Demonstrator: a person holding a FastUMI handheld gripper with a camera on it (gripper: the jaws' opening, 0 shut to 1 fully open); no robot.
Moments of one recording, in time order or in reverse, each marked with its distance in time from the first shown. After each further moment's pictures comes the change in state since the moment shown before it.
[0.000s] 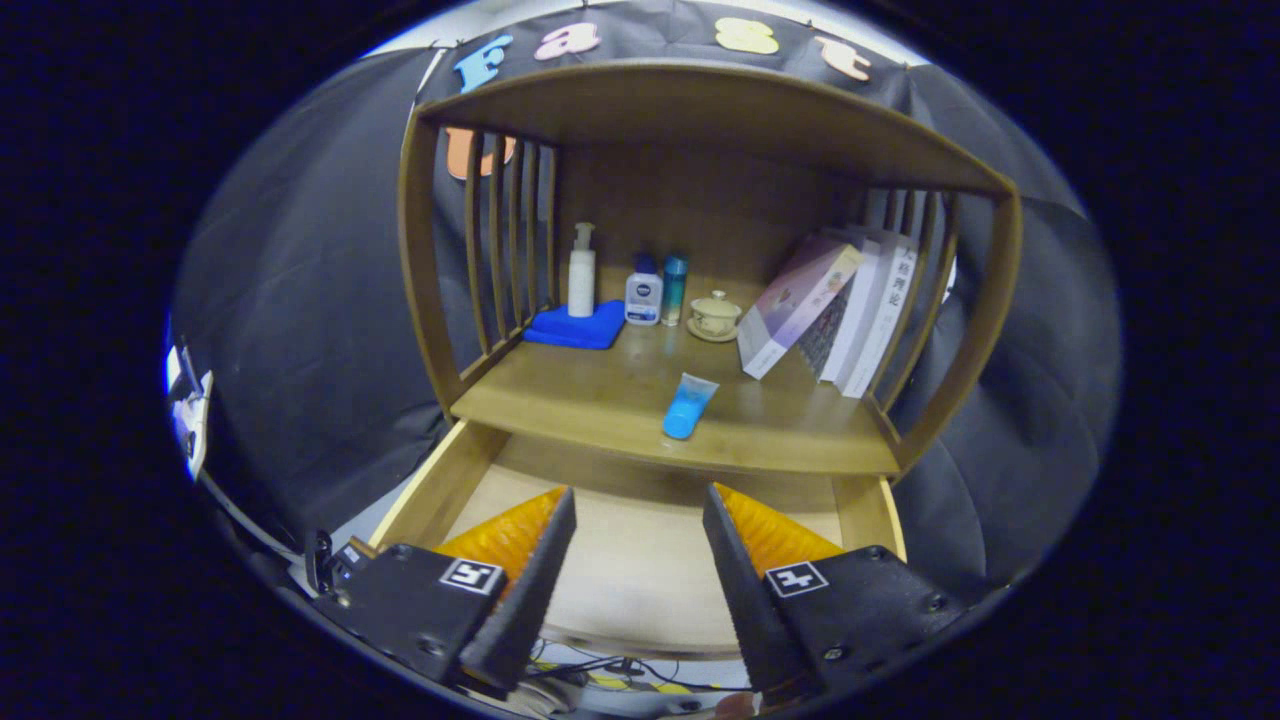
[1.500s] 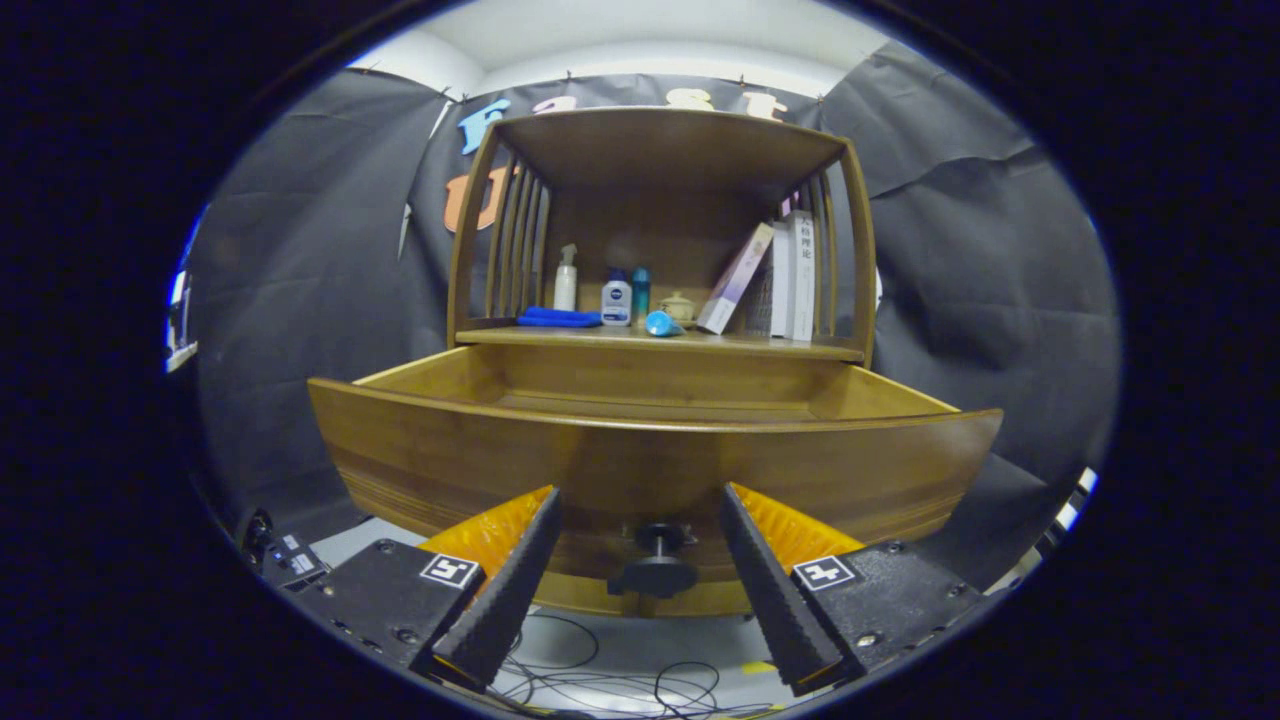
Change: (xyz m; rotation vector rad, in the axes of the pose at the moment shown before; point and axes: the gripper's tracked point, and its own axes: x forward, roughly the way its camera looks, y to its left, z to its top) arm 0.028 0.012 -0.204 0.045 -0.317 -0.130
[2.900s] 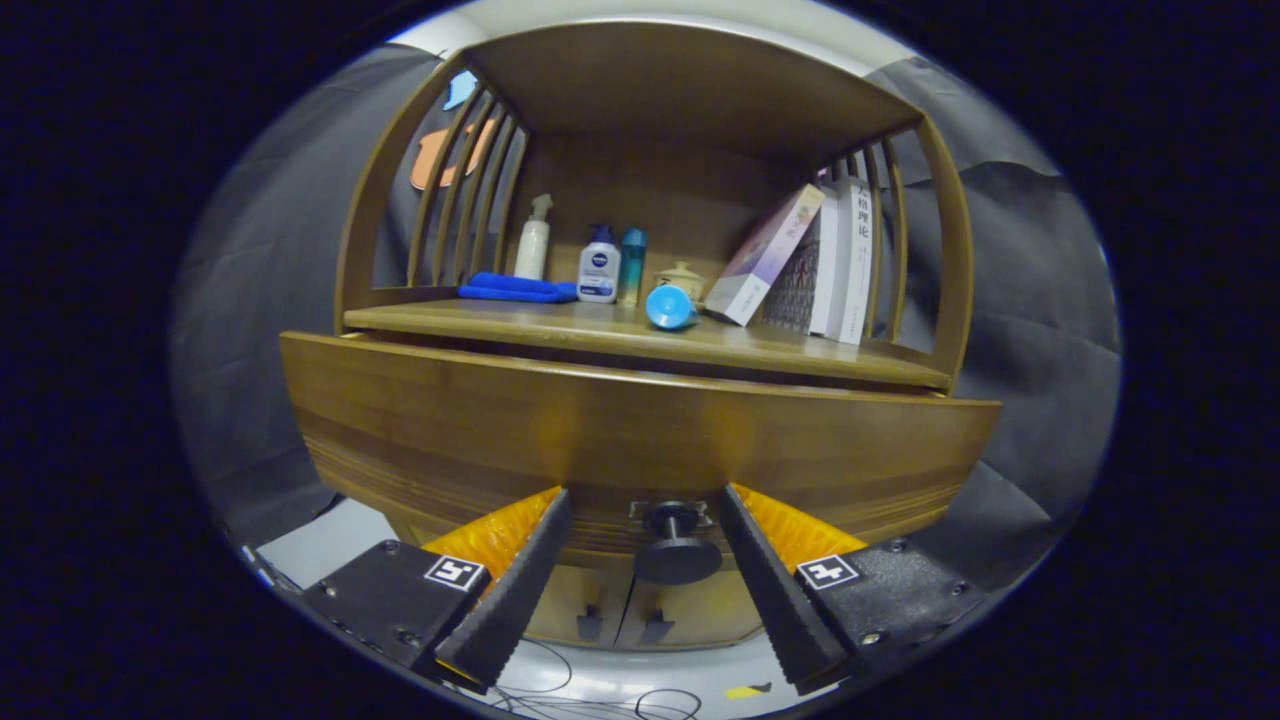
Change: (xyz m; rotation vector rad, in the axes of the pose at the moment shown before) arm 0.176 0.003 0.040 -0.040 0.071 -0.074
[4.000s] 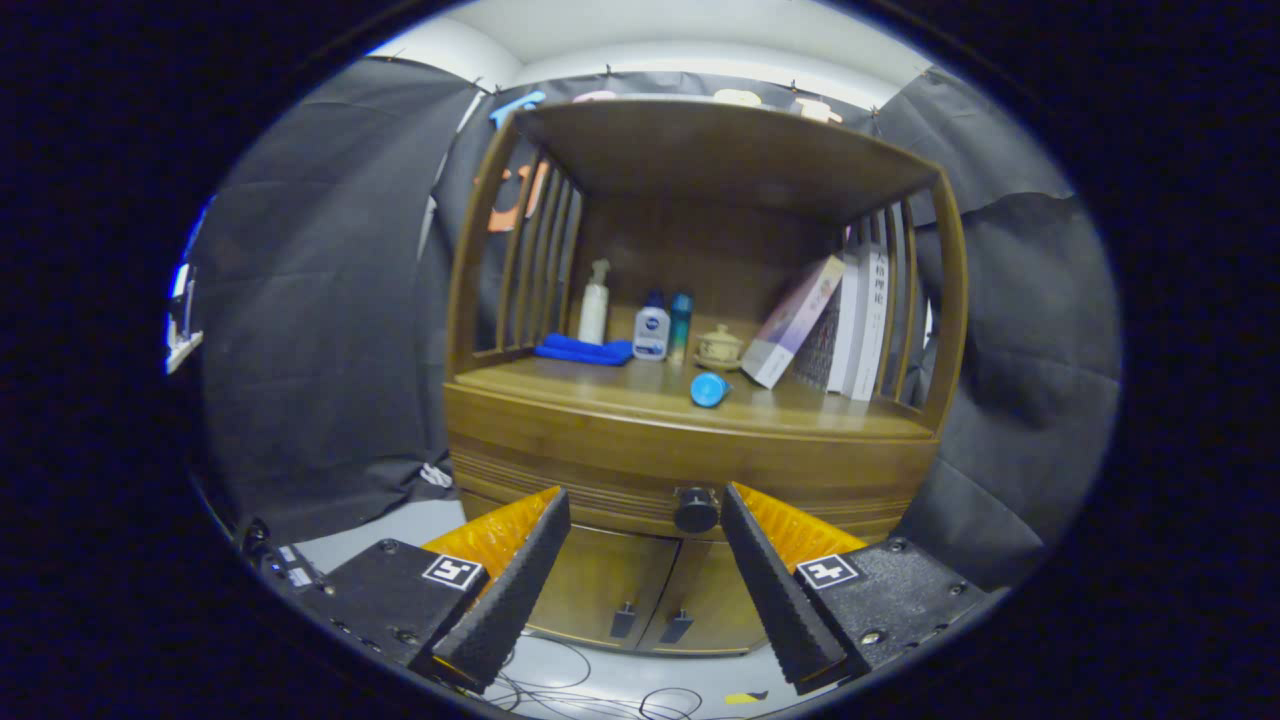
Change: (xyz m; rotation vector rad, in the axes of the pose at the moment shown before) arm -0.155 0.026 0.057 -0.036 -0.149 0.202
